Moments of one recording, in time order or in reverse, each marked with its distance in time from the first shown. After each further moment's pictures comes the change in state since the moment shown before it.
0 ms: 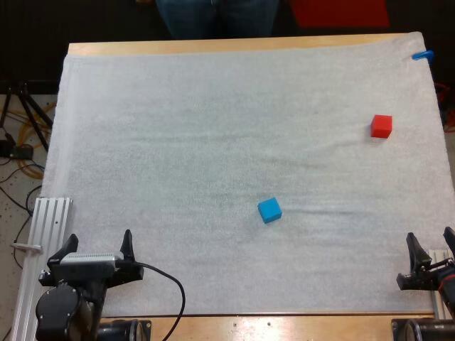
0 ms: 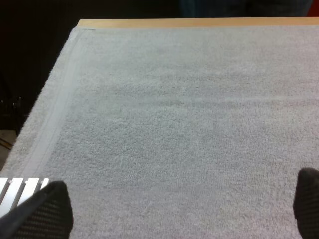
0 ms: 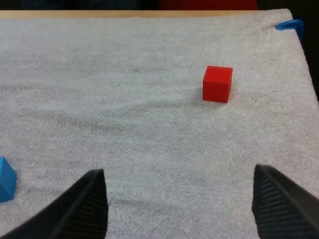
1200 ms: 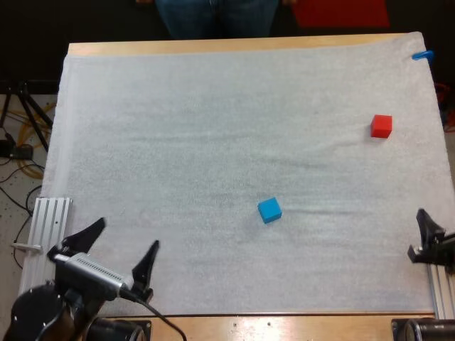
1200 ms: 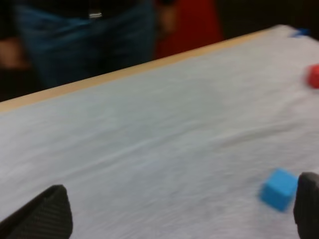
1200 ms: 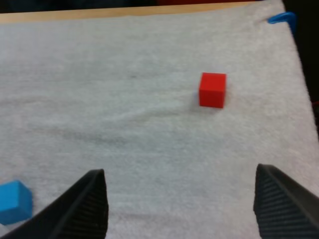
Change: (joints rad) left arm -0.290 0.171 -0.270 0.047 0.176 0.085; right arm 0.000 0.348 -0.284 0.049 0.002 0.042
